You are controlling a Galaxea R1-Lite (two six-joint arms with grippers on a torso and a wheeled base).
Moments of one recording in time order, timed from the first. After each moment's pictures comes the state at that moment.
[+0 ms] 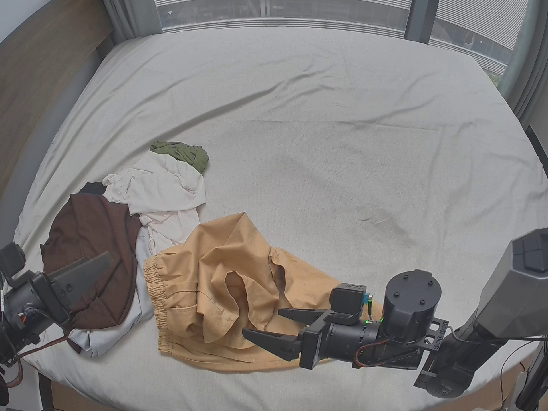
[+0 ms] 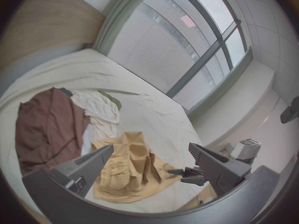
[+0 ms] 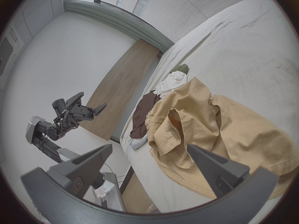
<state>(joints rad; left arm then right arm) -0.11 1.07 -0.19 -0.79 -0.46 -0.49 0.88 2.06 -0.48 -1.38 0.24 0.53</state>
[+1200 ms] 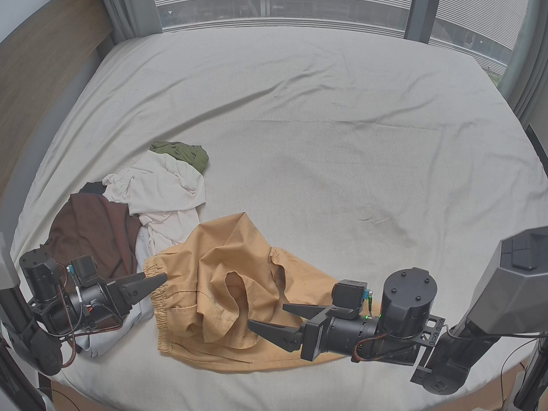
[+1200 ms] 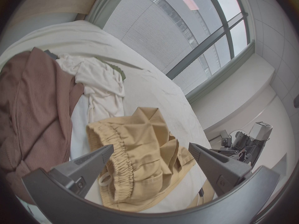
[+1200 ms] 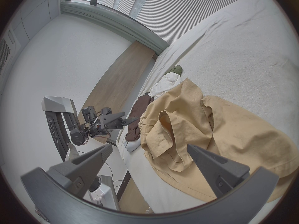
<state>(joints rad) 0.01 1.90 -0.07 -1.55 -0.67 -0.40 0.85 2.10 -0.49 -1.41 0.23 0.54</state>
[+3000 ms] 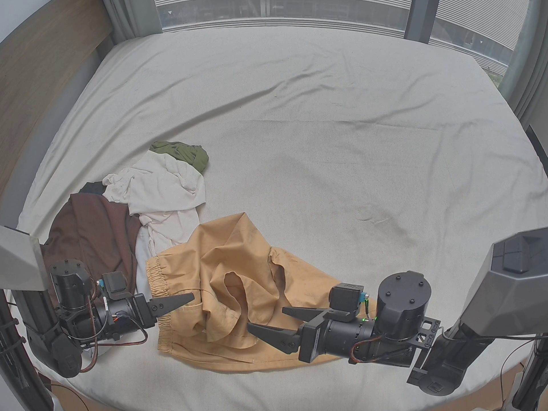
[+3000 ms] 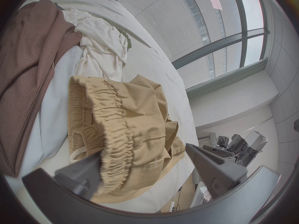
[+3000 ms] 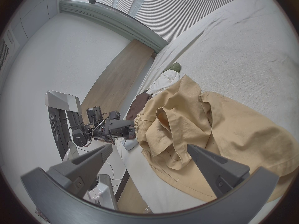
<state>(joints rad) -0.11 2.04 -0.10 -1.55 -0.68 -0.56 0.85 2.12 -0.49 -1.41 0.23 0.54</state>
